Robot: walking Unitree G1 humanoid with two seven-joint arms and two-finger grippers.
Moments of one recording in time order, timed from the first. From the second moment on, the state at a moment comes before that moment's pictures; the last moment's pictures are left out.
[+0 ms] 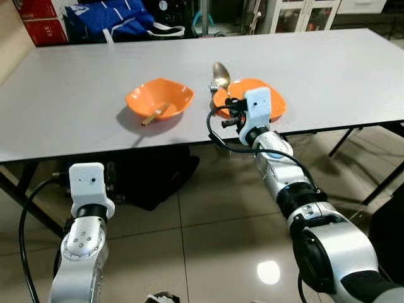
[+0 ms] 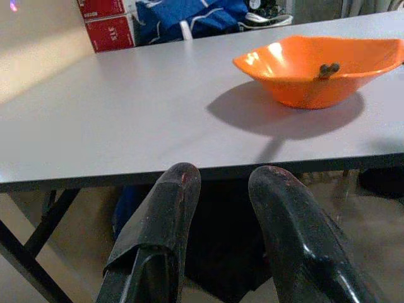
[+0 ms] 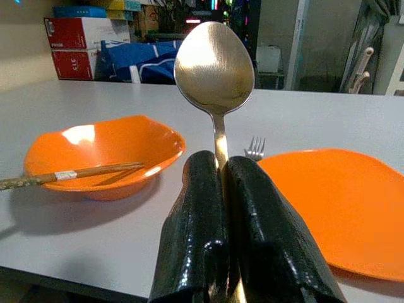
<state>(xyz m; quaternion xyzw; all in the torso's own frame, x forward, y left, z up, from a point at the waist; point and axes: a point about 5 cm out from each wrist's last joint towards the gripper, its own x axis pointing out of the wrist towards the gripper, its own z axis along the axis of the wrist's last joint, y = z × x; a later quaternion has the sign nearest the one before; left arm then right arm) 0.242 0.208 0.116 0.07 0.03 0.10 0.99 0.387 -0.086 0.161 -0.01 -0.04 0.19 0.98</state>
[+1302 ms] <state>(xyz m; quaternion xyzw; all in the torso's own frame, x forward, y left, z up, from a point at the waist) 0.244 0.203 0.127 0.08 0.01 0.09 0.99 0.385 -0.072 0.159 0.01 -0.04 0.20 0.98</state>
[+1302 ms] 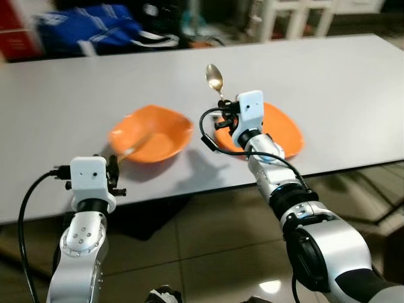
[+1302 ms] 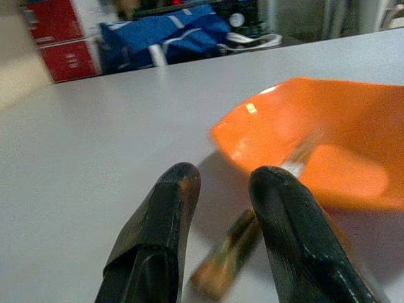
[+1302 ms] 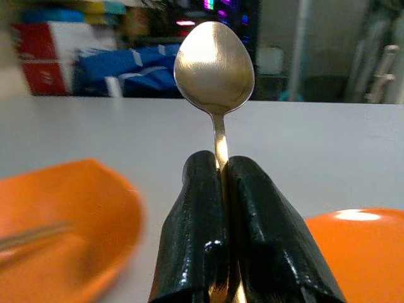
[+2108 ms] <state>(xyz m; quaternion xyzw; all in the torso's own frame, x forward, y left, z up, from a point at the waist) 0.226 0.212 0.132 0.10 0.02 0.10 0.99 0.398 -0.039 0.183 0.05 0.02 0.21 0.98</state>
